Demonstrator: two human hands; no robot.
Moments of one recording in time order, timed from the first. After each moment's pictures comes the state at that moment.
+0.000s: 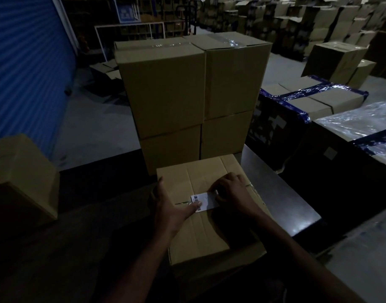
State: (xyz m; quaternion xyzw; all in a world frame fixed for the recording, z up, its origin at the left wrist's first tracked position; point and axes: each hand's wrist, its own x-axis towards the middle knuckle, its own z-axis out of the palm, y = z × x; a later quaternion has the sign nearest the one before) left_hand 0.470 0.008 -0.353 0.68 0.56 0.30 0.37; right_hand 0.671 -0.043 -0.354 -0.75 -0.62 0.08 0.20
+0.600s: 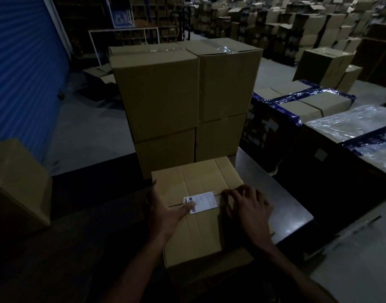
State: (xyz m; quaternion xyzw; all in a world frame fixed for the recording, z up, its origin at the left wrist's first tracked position) left_hand 0.465 0.010 -0.360 0.66 0.53 0.34 0.41; right_hand 0.644 -0.115 -0.341 -0.87 -0.46 -0.03 0.16
